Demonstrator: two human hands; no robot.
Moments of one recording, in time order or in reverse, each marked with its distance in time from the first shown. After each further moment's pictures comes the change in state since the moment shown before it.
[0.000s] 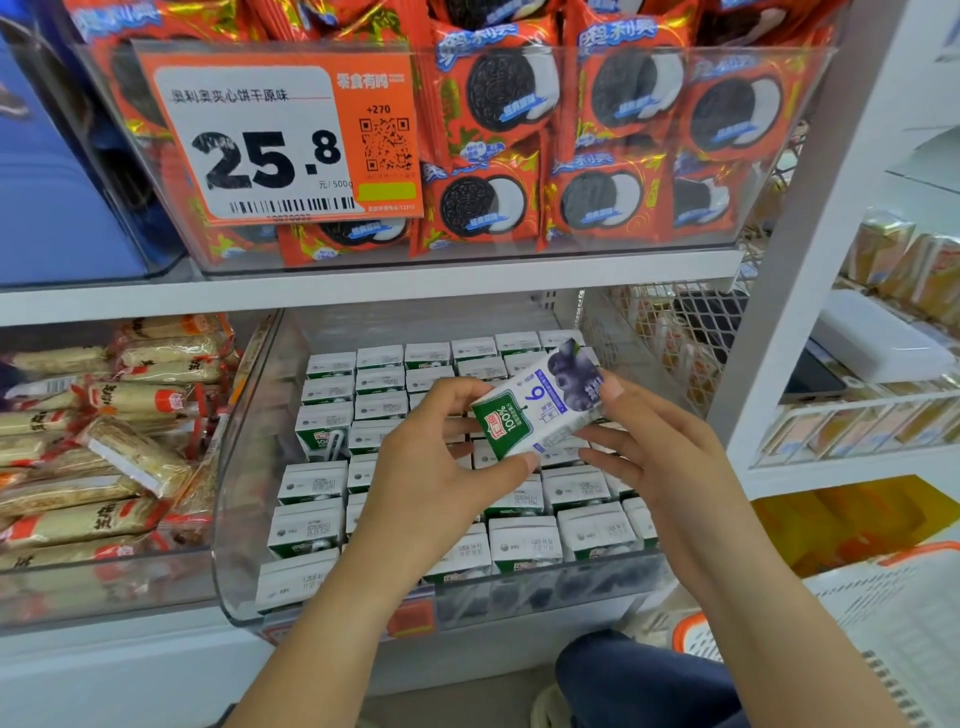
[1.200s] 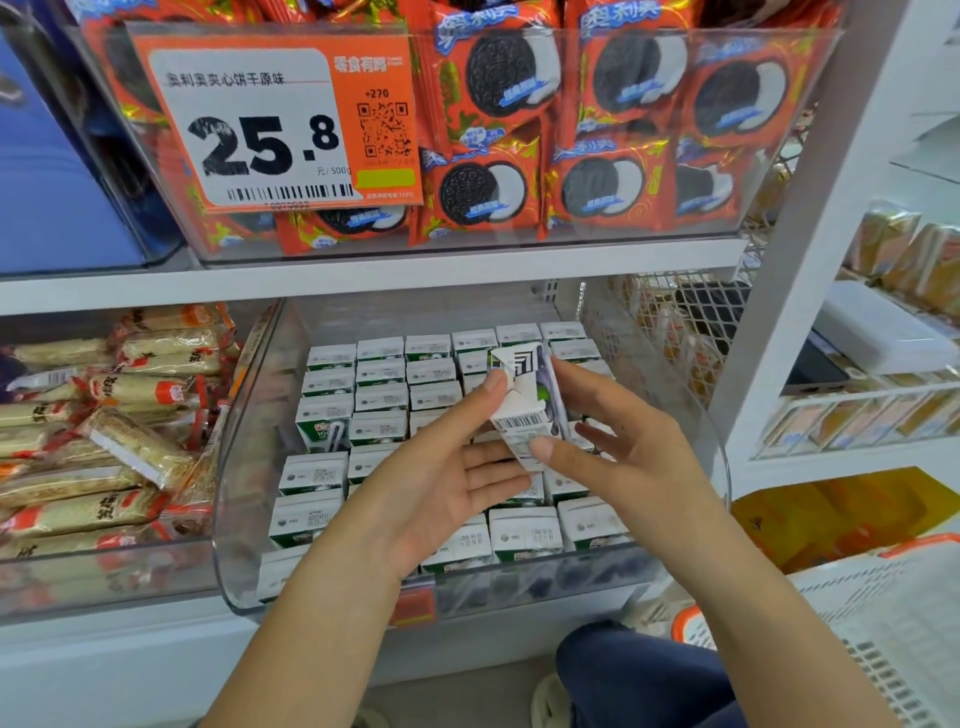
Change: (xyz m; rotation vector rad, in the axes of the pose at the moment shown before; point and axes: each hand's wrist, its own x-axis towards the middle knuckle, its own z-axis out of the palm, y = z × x) left_hand 0.004 0.008 -0.006 -0.783 -0.335 -0.534; right_hand -0.003 0.007 0.006 -0.432 -0.234 -0.285
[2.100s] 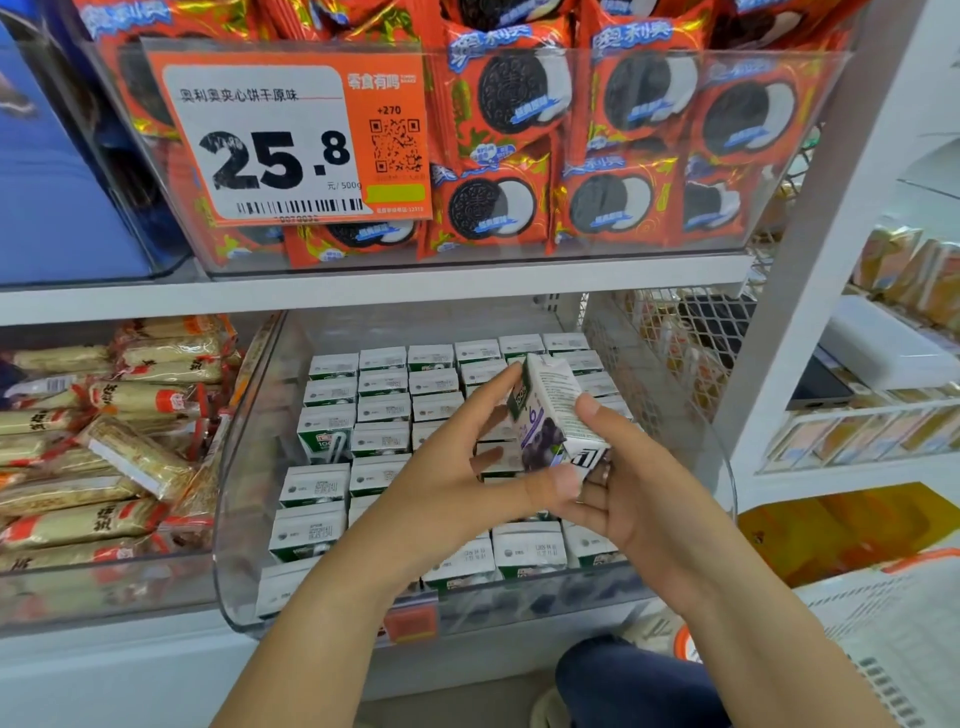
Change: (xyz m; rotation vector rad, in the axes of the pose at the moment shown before) left_hand -0.003 -0.004 -0.002 0.643 -0.039 0.344; right_hand -0.002 -0.004 0.002 0.556 -0.023 0.498
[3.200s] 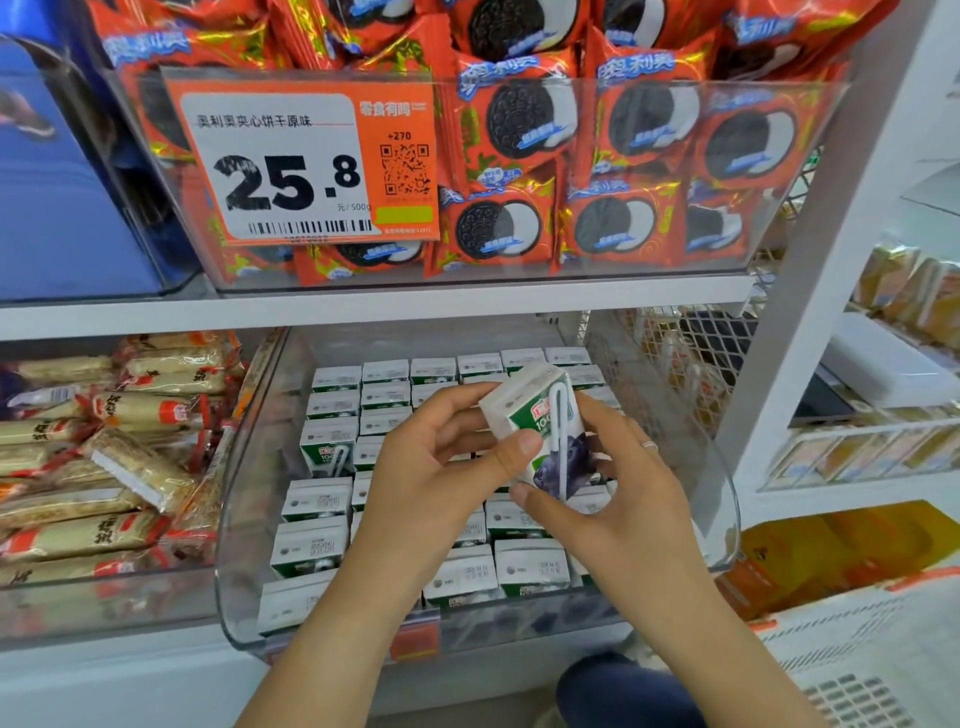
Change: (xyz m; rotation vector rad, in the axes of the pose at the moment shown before) left_hand 0.000 0.009 0.003 -0.189 0.318 0.141; right_hand 0.005 0.019 0.009 -0.807 0.285 -0.634
